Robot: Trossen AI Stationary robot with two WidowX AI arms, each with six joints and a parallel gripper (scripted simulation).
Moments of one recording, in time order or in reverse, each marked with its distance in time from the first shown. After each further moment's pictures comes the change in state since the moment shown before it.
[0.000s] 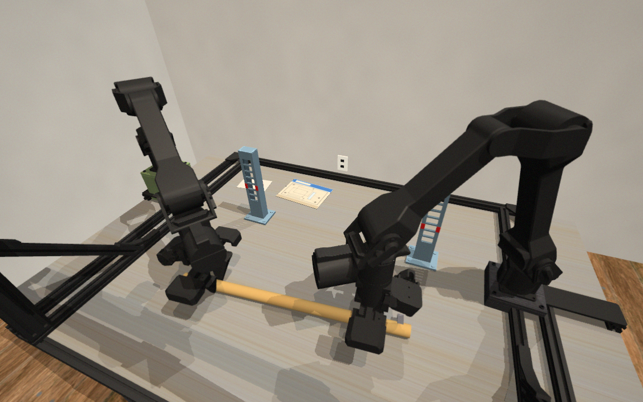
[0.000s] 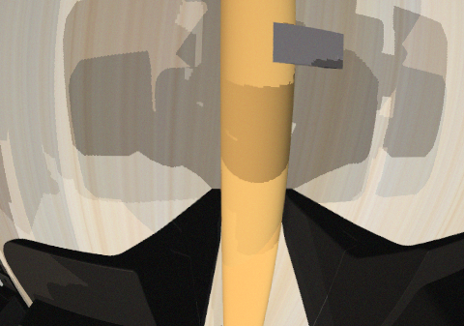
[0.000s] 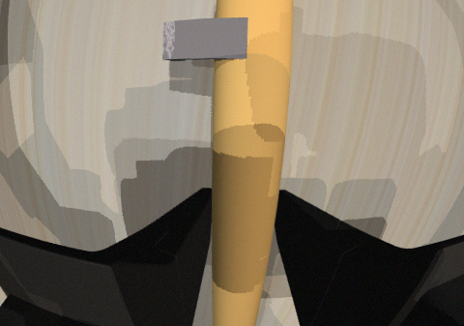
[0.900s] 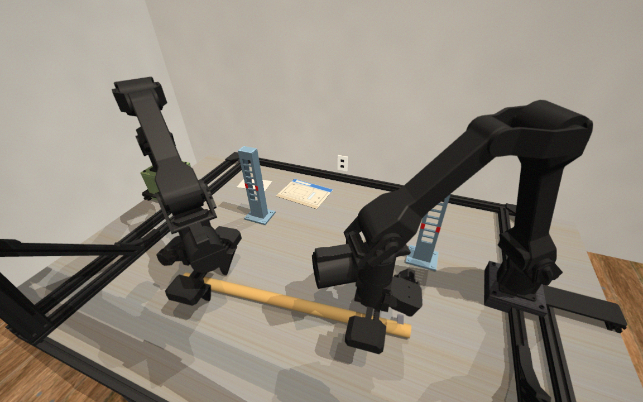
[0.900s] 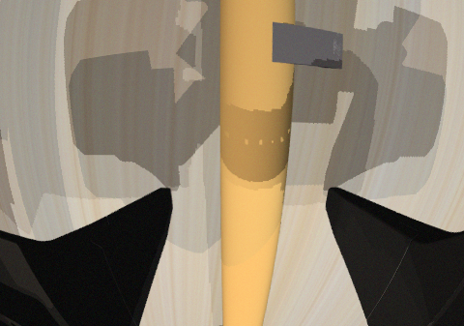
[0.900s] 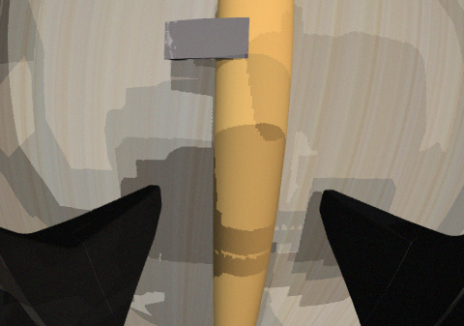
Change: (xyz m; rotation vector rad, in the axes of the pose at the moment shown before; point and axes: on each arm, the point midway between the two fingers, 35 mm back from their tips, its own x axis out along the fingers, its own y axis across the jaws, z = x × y) left arm 0.000 0.000 0.000 -0.001 0.000 0.000; right arm -0.001 0.000 0.000 0.001 0.001 0.001
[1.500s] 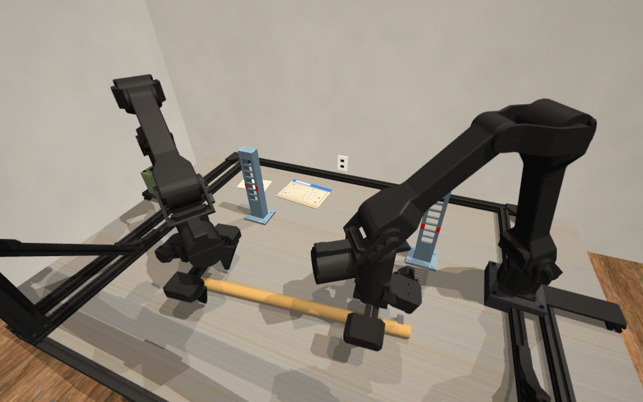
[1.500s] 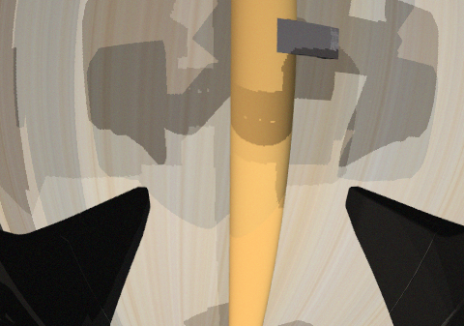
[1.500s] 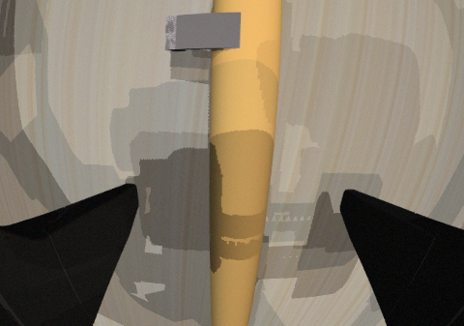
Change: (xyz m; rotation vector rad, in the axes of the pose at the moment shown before) left arm -0.012 0.003 -0.003 0.000 0.014 0.013; right arm -0.010 -0.002 -0.003 0.000 0.014 -0.007
